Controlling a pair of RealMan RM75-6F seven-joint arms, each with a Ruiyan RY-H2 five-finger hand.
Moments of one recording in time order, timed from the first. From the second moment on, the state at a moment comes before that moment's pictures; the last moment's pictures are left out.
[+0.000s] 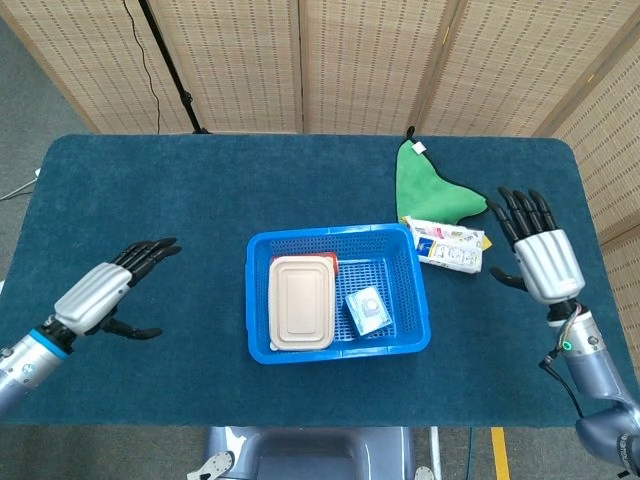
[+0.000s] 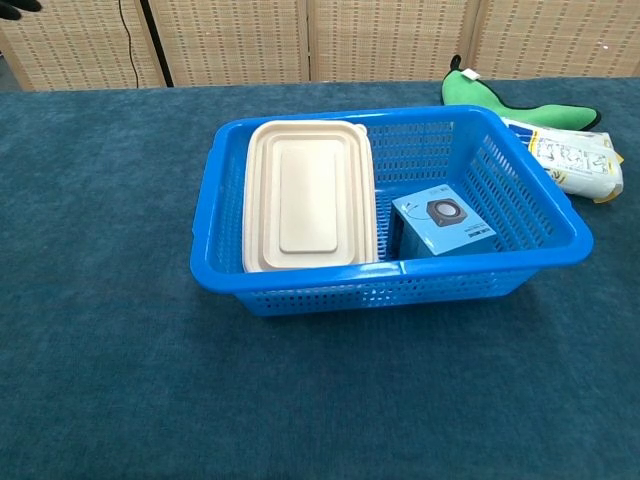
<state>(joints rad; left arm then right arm) -0.54 -0.80 -0.08 -1.86 1.68 1.01 -0.58 0.46 -1.24 0.15 -1.26 -1.55 1.41 0.09</state>
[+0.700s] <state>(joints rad) -0.94 -1.03 -0.21 -1.77 1.25 0.54 -0.49 0.23 -1.19 0.05 -1.37 -1.55 1.55 0.10</state>
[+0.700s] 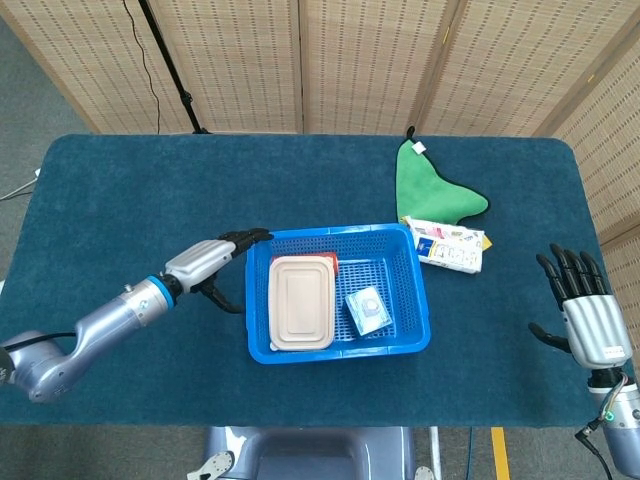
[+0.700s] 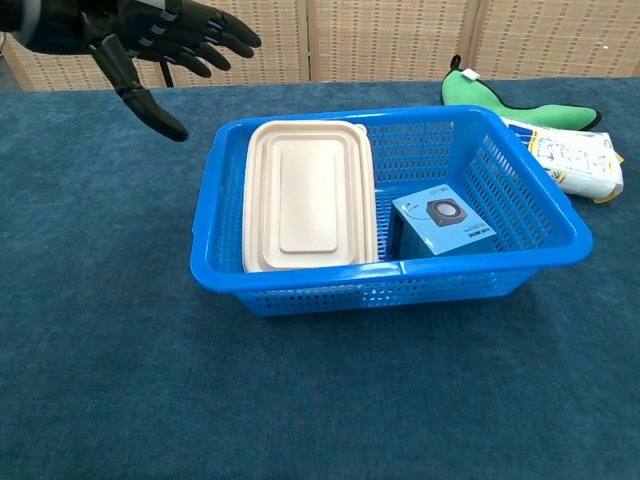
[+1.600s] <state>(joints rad) -1.16 -1.33 -0.16 -1.65 0.74 0.56 -0.11 0.21 -1.18 0.09 -1.34 -1.56 1.56 0.20</state>
